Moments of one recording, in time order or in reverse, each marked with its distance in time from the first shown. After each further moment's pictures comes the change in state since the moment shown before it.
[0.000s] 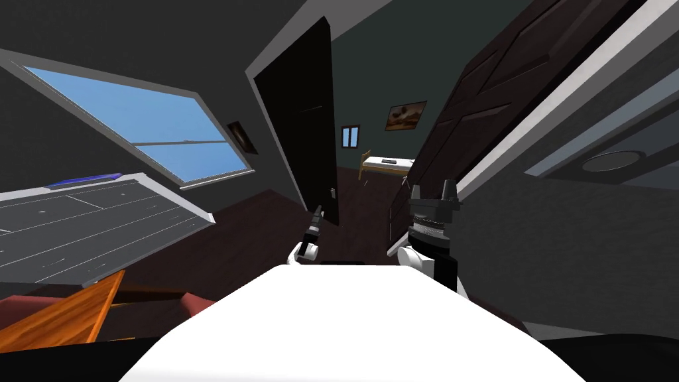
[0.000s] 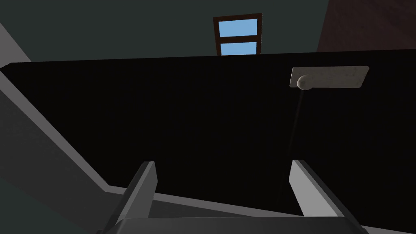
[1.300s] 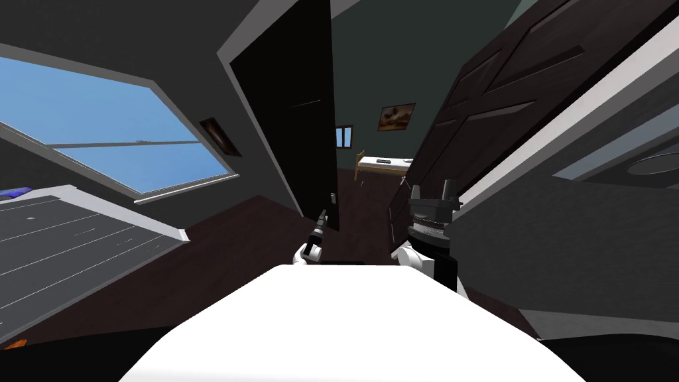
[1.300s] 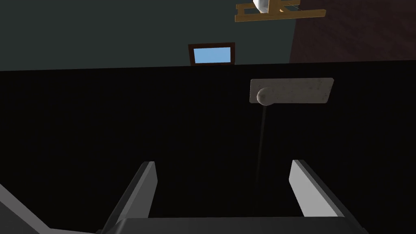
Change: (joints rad) arm -0.127 -0.024 -0.038 0.310 0.036 -0.083 -0.015
